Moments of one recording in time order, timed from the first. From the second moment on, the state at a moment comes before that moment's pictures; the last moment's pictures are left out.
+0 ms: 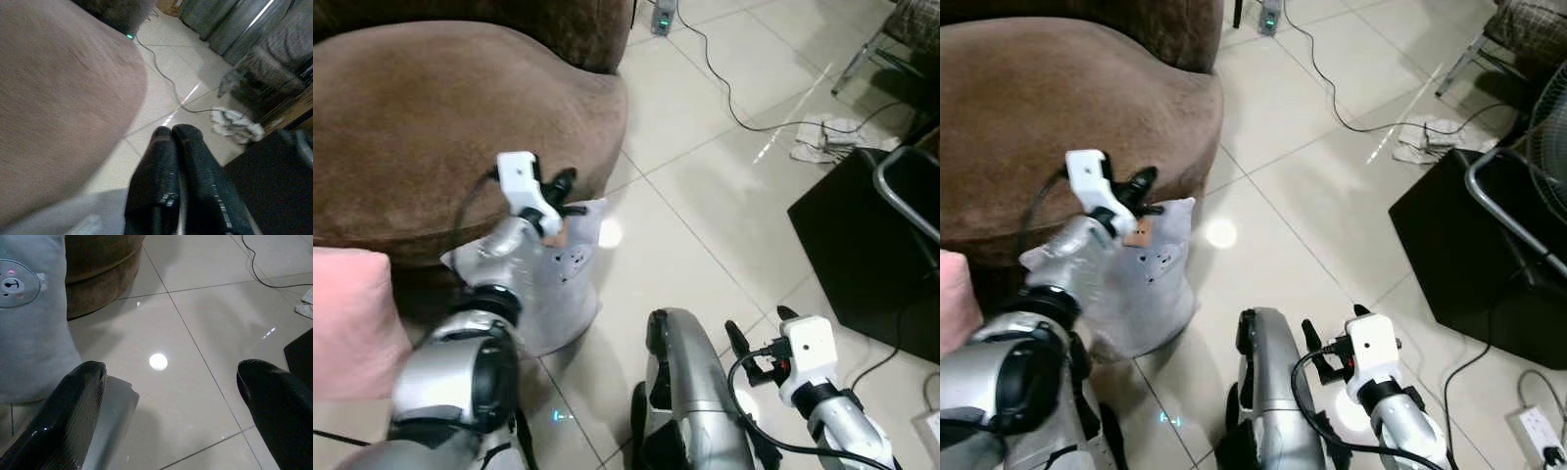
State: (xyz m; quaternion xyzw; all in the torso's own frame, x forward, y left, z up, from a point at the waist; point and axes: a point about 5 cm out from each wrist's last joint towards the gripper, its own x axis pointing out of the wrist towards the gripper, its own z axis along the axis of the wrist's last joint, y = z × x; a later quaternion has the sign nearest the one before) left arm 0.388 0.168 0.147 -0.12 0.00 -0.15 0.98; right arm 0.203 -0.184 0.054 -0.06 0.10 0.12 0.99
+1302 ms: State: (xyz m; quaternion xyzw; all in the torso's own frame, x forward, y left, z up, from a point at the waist) left arm 0.388 0.156 0.162 0.08 -0.03 -0.20 0.98; right arm 0.243 -0.157 0.038 -0.05 0.08 0.14 0.99
